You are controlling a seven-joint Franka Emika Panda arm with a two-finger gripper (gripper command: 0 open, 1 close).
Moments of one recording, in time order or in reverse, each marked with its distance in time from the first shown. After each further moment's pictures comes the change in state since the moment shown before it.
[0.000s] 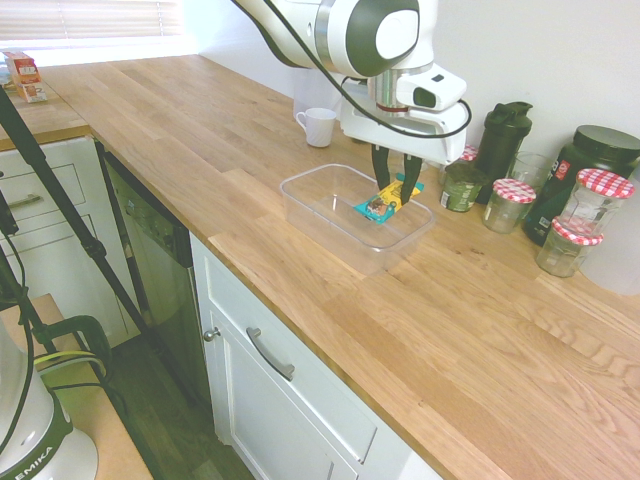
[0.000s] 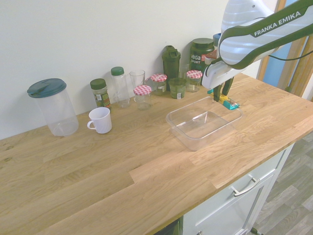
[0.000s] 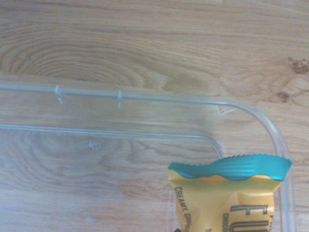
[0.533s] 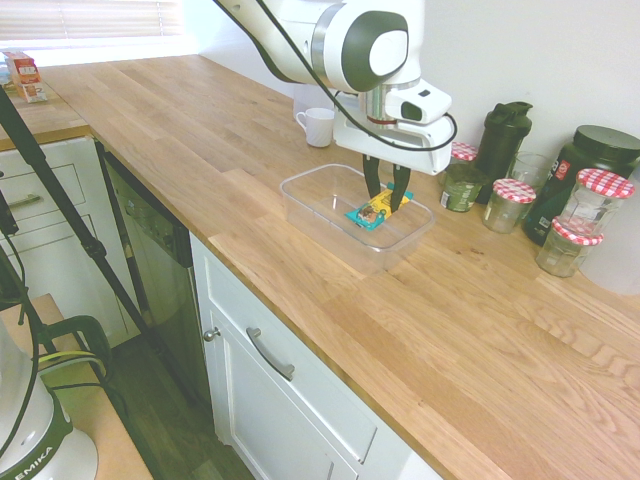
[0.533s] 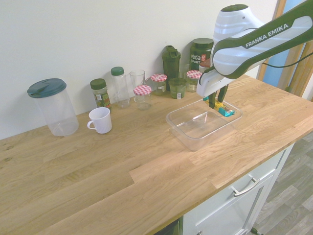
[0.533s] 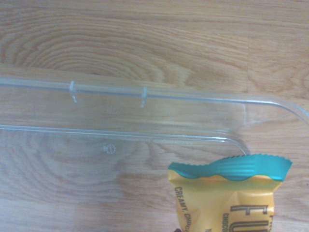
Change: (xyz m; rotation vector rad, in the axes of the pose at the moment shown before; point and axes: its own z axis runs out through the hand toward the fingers) arm -0.005 -0.020 0.028 -0.020 -0.015 -0.001
